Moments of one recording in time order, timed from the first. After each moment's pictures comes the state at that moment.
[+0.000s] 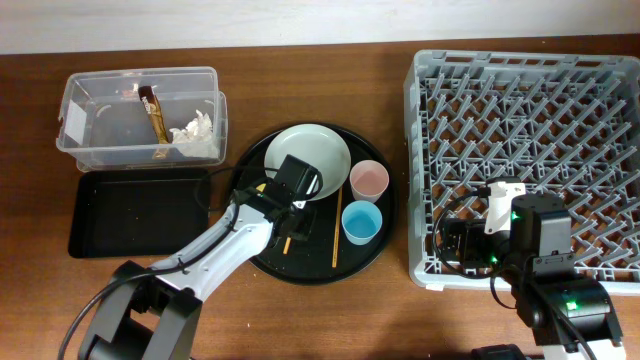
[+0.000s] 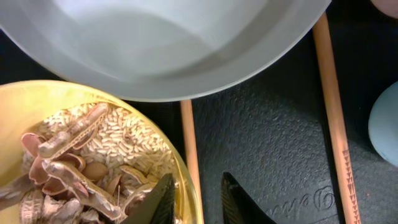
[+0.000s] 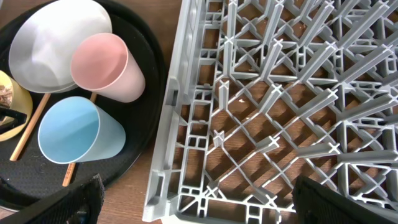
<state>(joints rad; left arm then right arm) -0.54 1.68 0.99 -0.54 -0.06 -0.16 0.08 0.80 0.83 -0.88 -0.07 0.11</state>
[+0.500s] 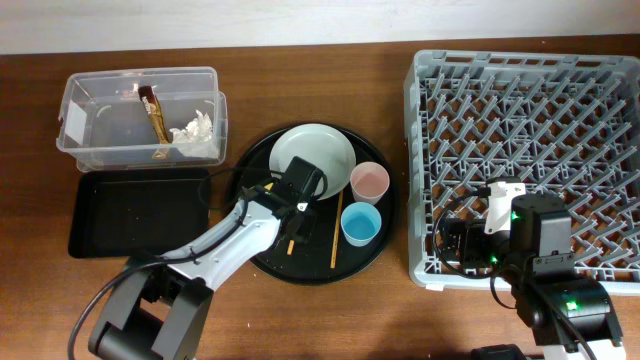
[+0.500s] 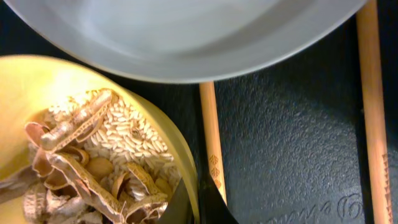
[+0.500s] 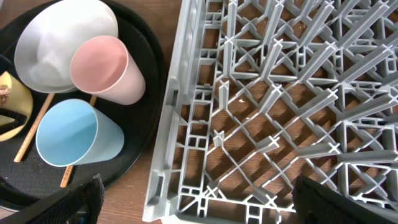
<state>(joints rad) -0.56 1.73 1.01 -0.57 -0.12 -0.15 0.08 0.80 0.83 -0.88 -0.07 0.11</state>
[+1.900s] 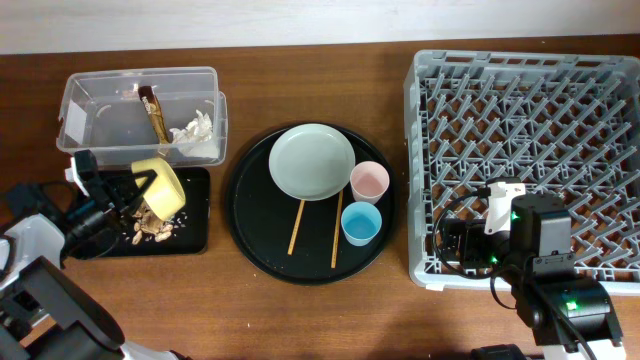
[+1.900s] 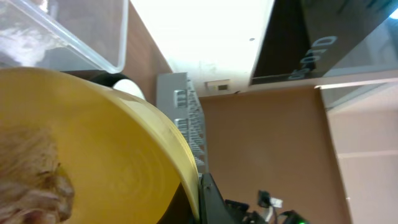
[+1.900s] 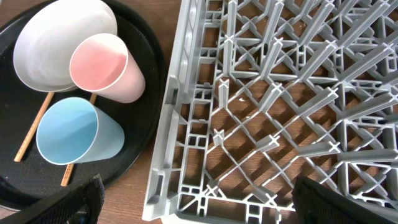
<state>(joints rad) 0.68 1.76 1.06 -0.73 1.49 0.01 0.08 0.80 0.83 -0.88 -0.07 0.10</state>
